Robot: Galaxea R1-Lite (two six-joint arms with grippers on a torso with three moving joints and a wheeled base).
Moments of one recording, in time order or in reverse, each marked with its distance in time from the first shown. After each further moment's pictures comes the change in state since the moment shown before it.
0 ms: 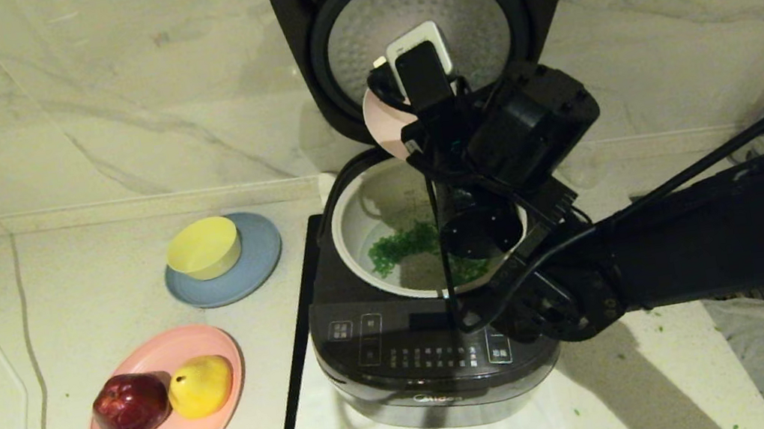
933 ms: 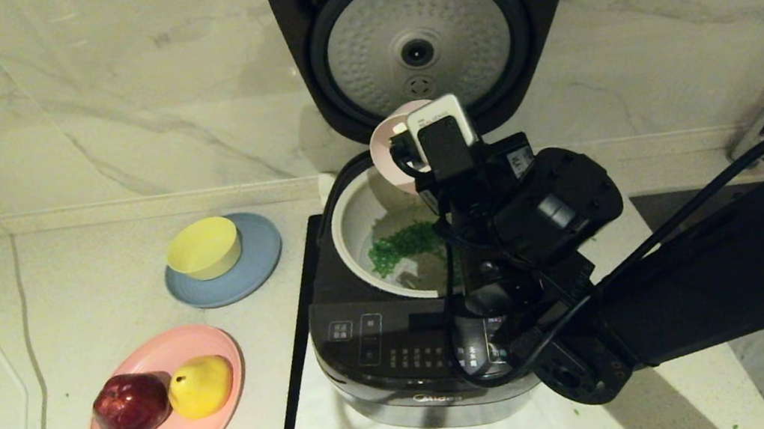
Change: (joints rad) left arm 0.000 0.000 0.000 0.000 0.000 0.000; right arm 0.004 0.016 0.248 -0.270 0.053 -0.007
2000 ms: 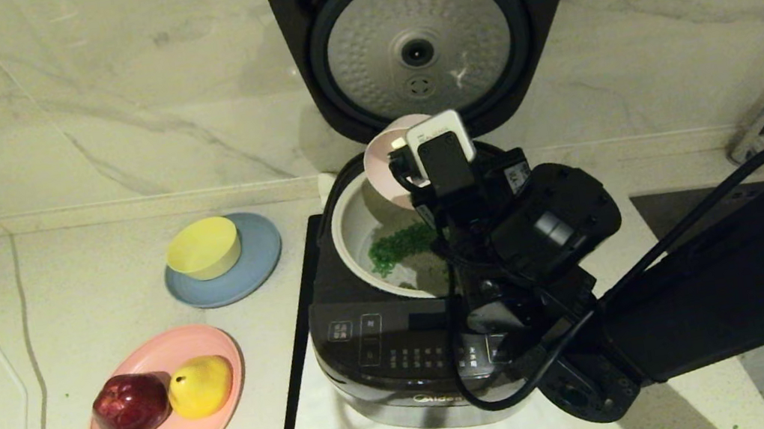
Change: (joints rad) left arm 0.000 0.000 0.000 0.000 0.000 0.000; right arm 0.020 -0.011 0.047 0.001 0.001 0.056
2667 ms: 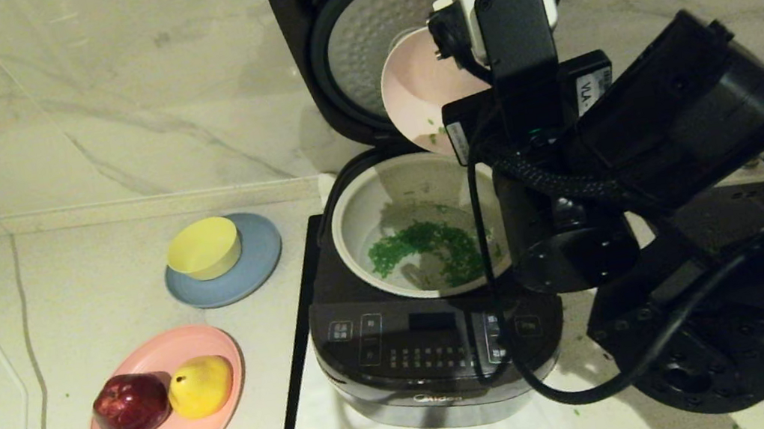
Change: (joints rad) left arm 0.000 0.000 0.000 0.000 0.000 0.000; right arm 0.072 -0.246 -0.010 0.158 -0.143 -0.018
